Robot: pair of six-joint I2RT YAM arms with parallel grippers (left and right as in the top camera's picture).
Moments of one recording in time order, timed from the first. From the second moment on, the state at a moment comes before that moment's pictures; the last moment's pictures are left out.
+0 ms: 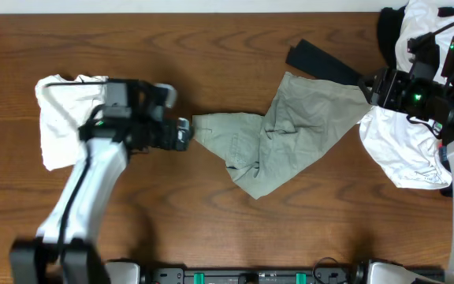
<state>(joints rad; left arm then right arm) -0.08 1.51 1.01 -0.64 0.44 0.12 -0.16 1.40 1.46 -0.97 -0.43 0.17</state>
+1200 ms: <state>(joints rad) -0.17 1.15 1.08 -0.23 0.24 0.06 -0.16 1.40 1.46 -0.97 -0.37 0.17</state>
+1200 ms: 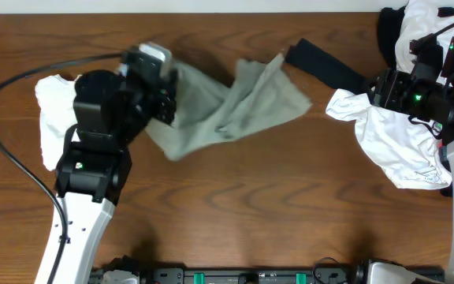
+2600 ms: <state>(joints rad) -0.11 0.90 1.13 -0.41 -0.08 -0.13 0.32 1.68 1.46 -0.72 -0.58 -0.01</state>
